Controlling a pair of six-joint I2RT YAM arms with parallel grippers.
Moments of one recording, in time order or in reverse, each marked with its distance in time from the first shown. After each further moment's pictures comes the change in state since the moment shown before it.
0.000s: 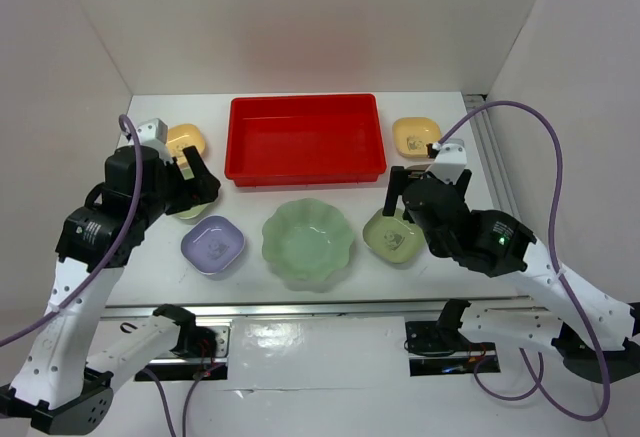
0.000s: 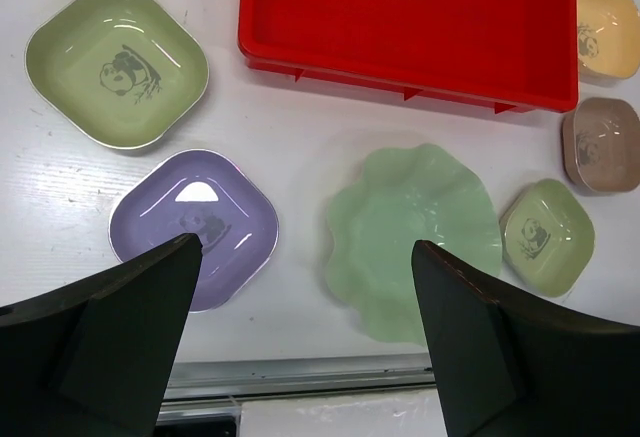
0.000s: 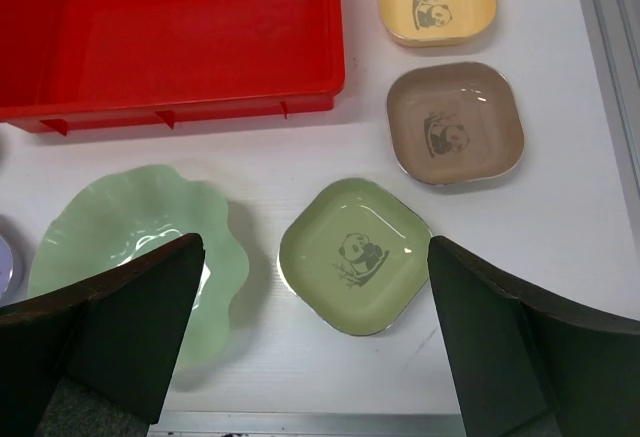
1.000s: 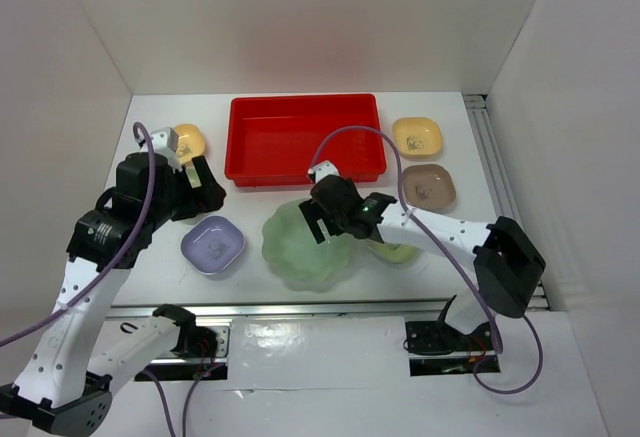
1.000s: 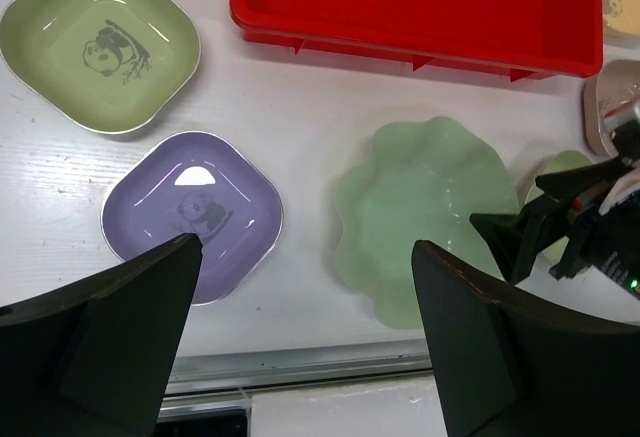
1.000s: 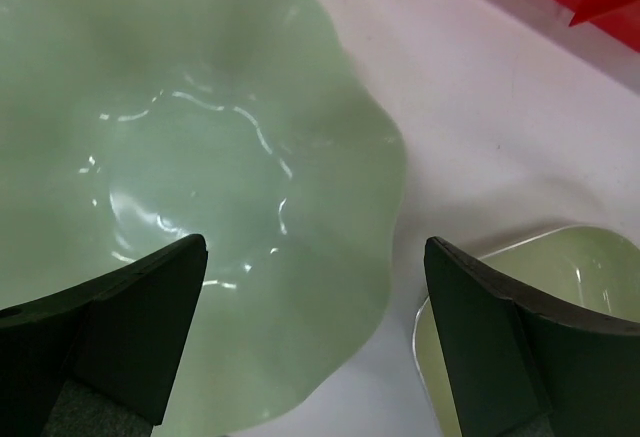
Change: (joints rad) left arm -0.006 -0.020 -0.096 0.037 0.034 0.023; right arm -0.062 0.611 -0.166 0.501 -0.536 -0.336
